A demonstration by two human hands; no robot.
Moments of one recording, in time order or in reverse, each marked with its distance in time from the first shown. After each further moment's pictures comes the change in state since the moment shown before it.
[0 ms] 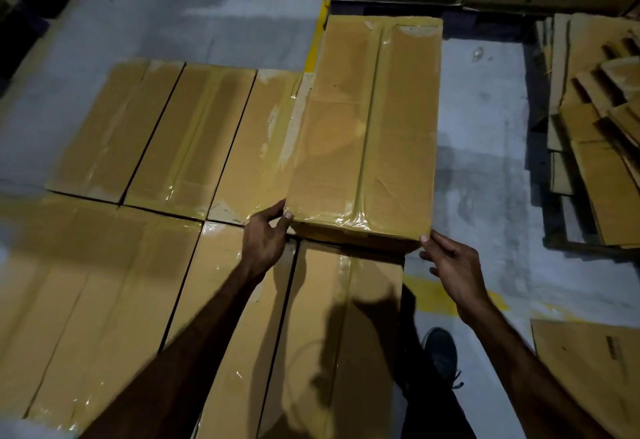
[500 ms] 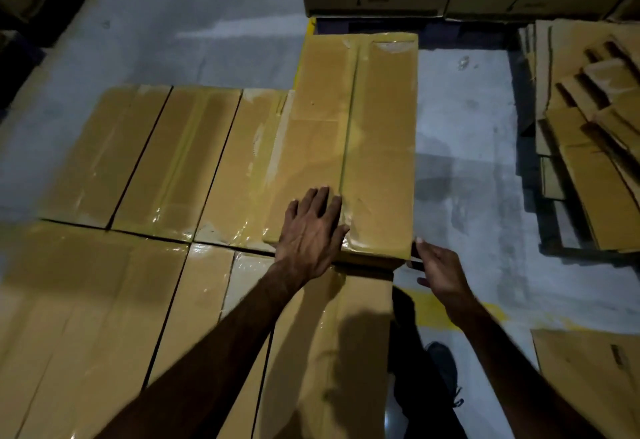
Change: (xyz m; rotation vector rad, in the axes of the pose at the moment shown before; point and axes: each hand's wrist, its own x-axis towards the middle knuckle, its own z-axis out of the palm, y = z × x) left_hand 0.013 0.072 0.082 0.958 -0.144 0.599; right_hand 0.034 -0.002 -0.008 0.010 -0.086 0.125
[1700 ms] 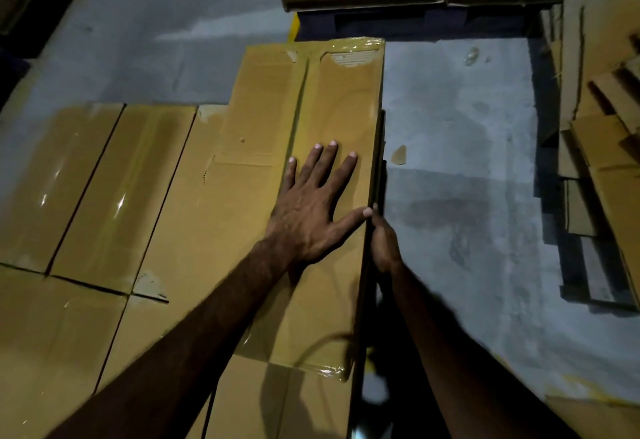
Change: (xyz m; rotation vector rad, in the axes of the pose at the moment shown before) left_hand 0.204 0.055 0.010 -0.079 0.081 0.036; right_hand 0.248 -0.030 0.039 0.210 -0.105 0.161
